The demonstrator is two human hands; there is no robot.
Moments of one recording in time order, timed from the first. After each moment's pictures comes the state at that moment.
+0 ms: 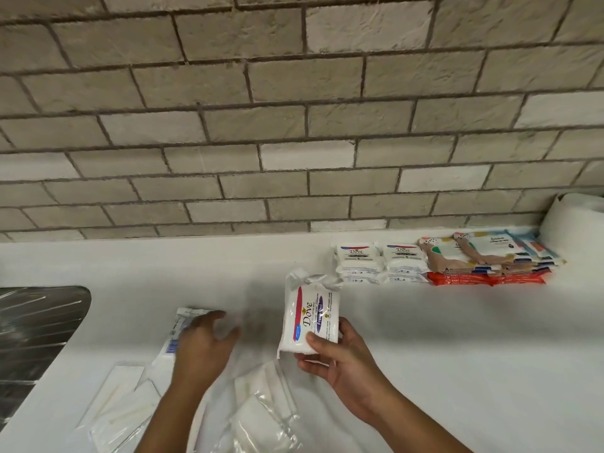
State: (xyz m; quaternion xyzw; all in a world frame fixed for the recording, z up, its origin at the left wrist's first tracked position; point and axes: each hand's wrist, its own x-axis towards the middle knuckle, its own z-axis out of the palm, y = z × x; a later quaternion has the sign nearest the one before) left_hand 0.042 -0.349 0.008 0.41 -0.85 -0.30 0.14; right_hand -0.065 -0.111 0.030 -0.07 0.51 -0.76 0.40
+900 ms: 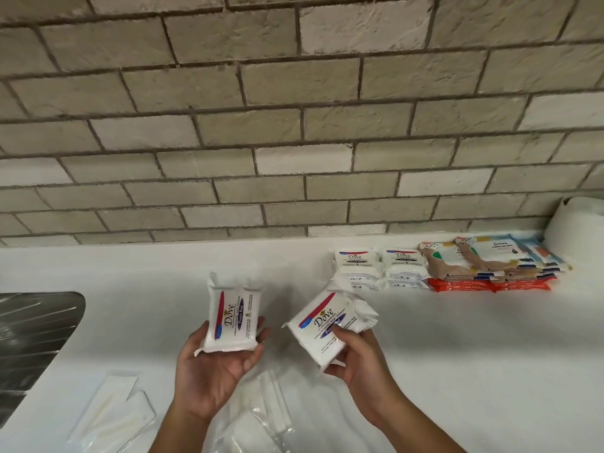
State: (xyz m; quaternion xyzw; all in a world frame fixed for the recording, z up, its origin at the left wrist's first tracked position) left_hand 0.037 -0.332 0.001 0.23 -0.19 -0.95 0.11; right_hand -0.094 -0.103 0.016 -0.02 0.51 -0.79 0.34
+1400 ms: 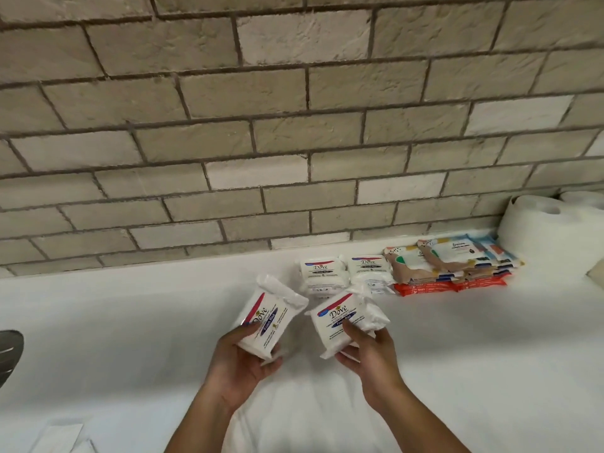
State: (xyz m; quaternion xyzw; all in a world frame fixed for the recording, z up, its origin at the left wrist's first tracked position) left_hand -0.063 -0.266 0.024 0.29 -0.35 -0.89 0.05; right_hand -0.160 -0.062 0.006 0.10 0.55 -0.80 0.22
